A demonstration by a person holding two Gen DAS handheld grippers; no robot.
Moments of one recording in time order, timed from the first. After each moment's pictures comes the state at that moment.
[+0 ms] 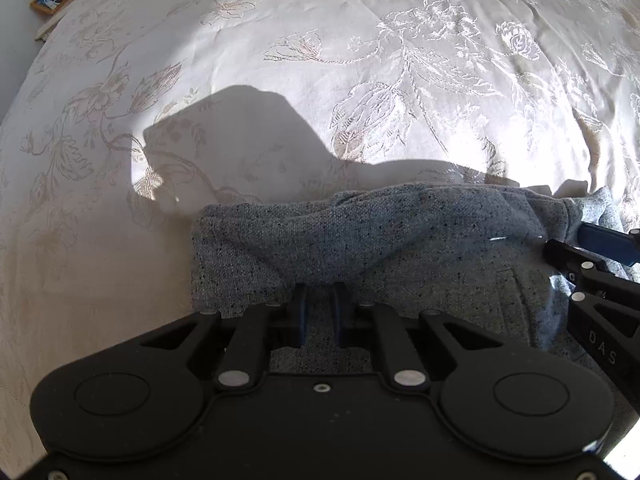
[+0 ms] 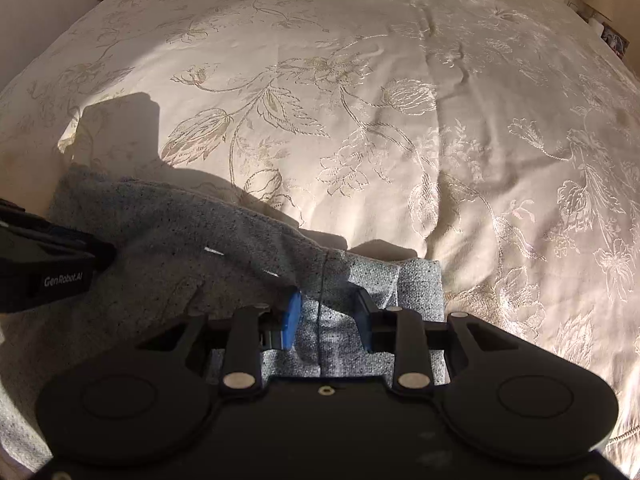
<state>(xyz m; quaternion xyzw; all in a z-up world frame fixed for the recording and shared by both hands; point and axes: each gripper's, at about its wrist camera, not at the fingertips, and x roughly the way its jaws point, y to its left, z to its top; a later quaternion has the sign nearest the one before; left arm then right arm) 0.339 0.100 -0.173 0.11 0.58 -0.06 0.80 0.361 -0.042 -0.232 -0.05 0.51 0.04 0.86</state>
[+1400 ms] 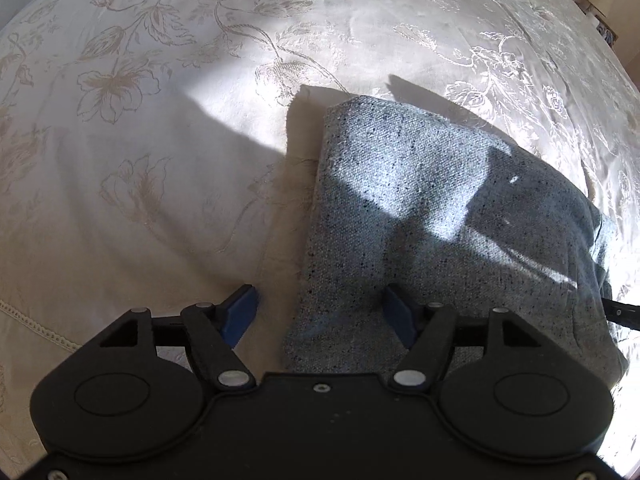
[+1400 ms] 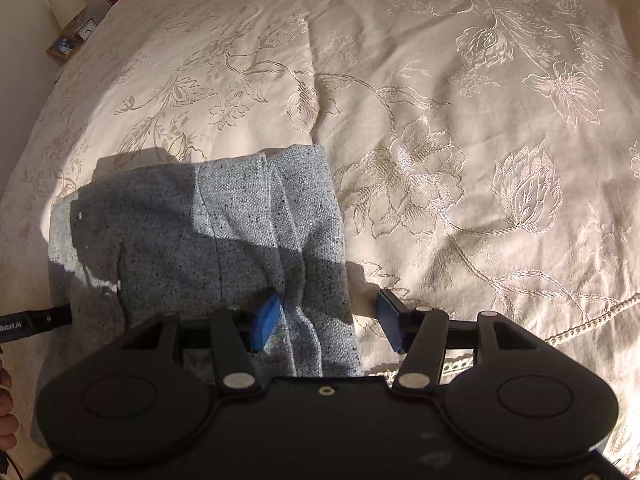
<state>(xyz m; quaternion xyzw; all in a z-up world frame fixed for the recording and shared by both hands) 0.290 0.208 -0.174 -0.07 0.57 -0.05 0.82 0.313 -0.135 -0.242 0.14 0.56 0.01 0.82</state>
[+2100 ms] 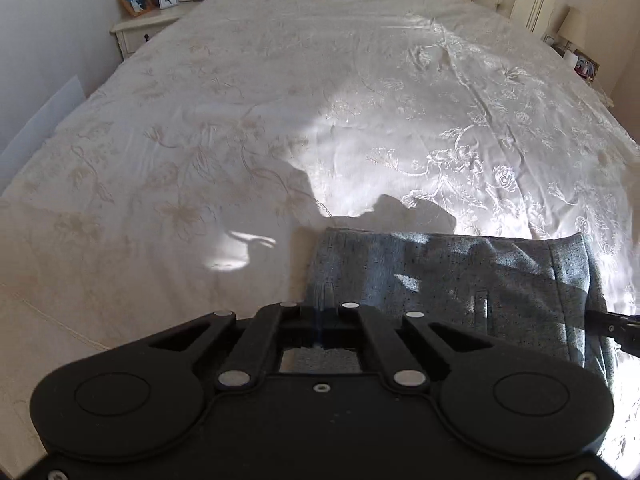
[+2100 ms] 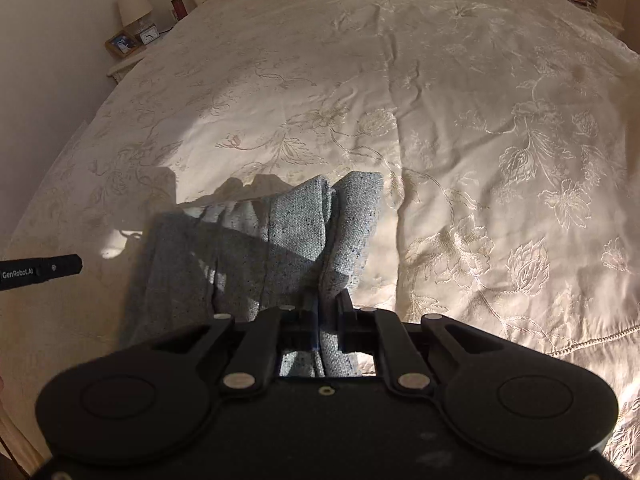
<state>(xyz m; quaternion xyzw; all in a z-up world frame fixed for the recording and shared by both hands) 0.241 0.216 -0.048 -0.02 0.46 -0.04 0.88 0.271 -0.072 -0.132 0.08 0.48 0.06 0.87</state>
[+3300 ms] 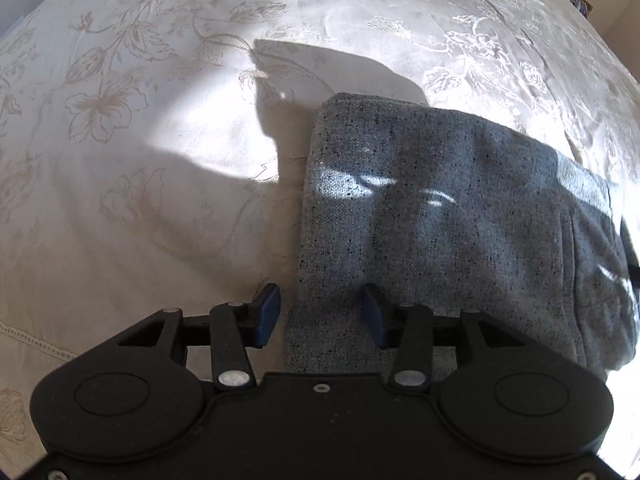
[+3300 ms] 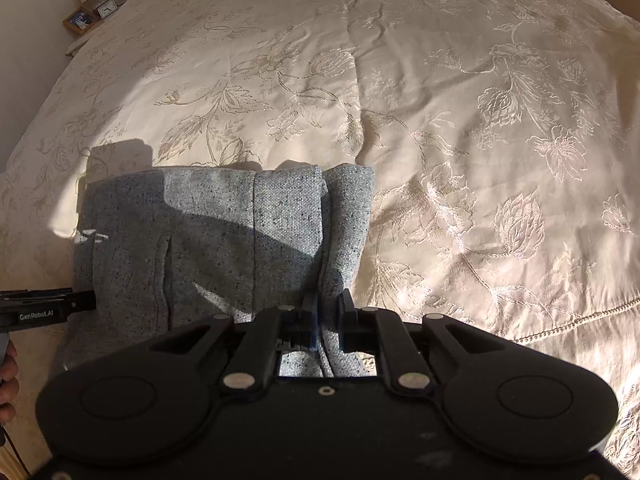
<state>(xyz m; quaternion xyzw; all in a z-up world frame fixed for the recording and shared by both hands) 0.286 0.218 -0.171 -0.04 0.57 -0.09 0.82 0.297 -0.092 -0.199 0.07 0.54 0.01 0.84</state>
